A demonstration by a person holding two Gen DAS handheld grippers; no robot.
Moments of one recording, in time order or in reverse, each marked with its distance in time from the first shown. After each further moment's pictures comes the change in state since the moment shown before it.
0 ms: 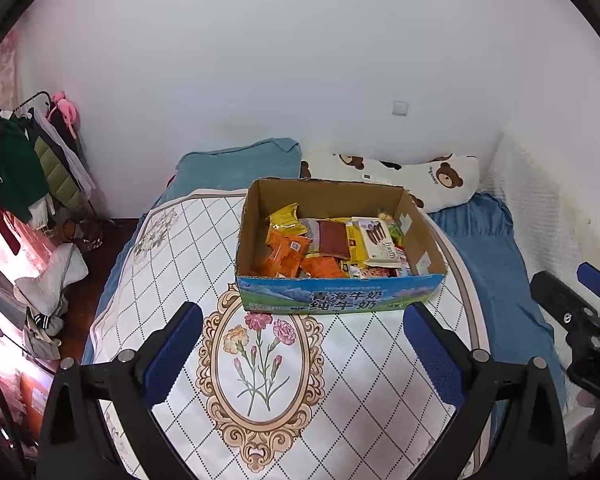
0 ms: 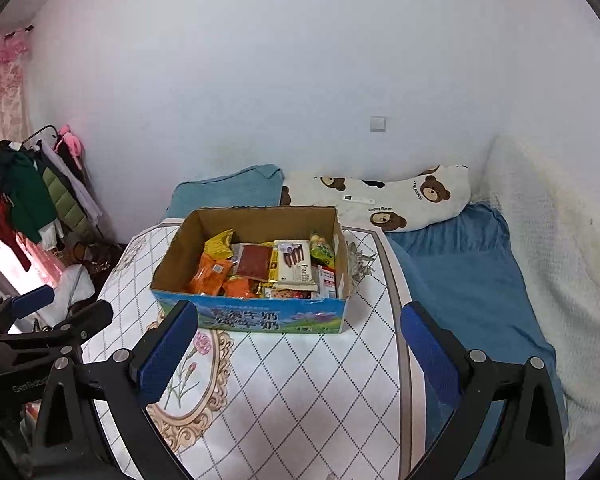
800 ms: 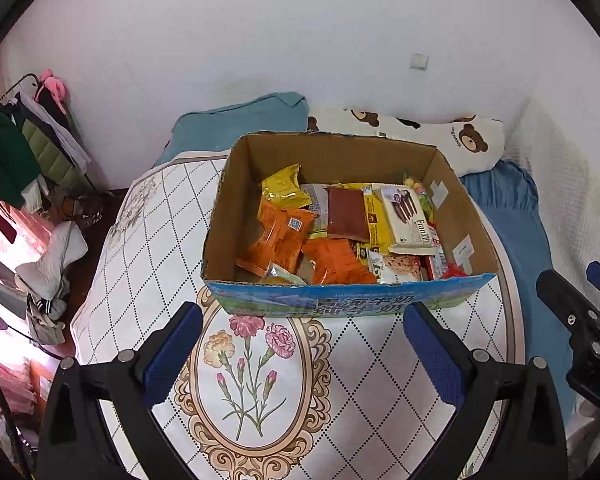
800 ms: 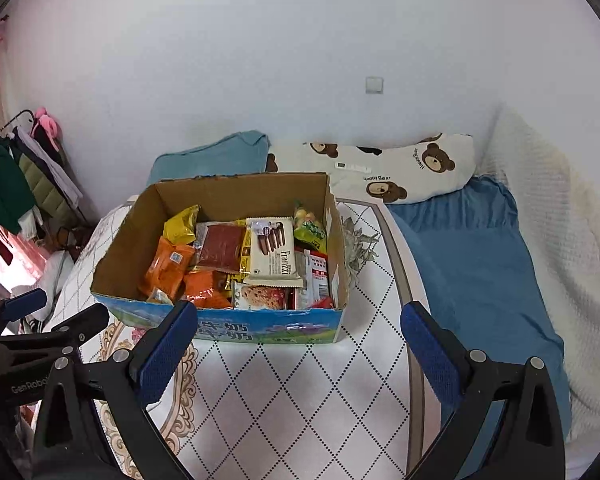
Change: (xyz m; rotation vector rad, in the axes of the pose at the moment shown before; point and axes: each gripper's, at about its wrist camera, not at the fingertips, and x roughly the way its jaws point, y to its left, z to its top) left arm 0.117 -0.012 0.017 0.011 0.165 0.039; right arm 0.141 -0.010 0.006 0.000 0.134 -0.018
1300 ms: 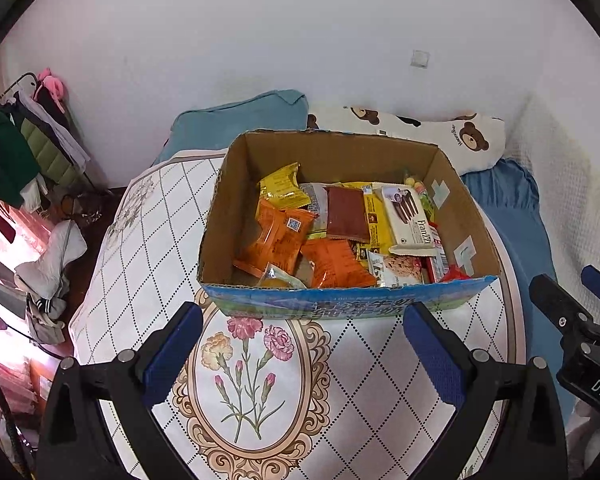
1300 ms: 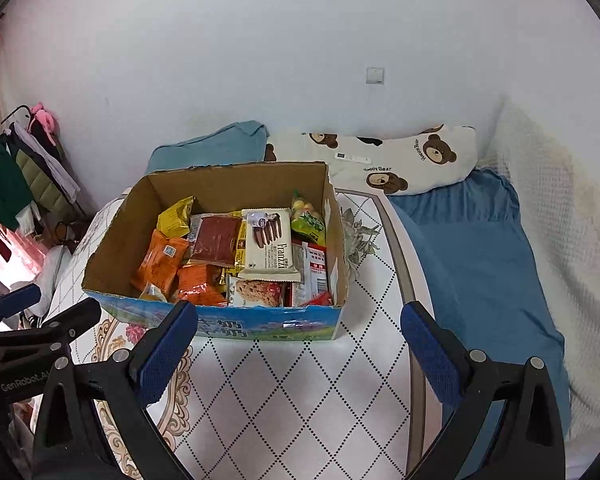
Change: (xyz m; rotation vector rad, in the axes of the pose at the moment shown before) left arm 0.007 0.002 0.002 0.003 0.009 -0.010; right arm 0.011 -0.007 -0.002 0.008 0.026 0.000
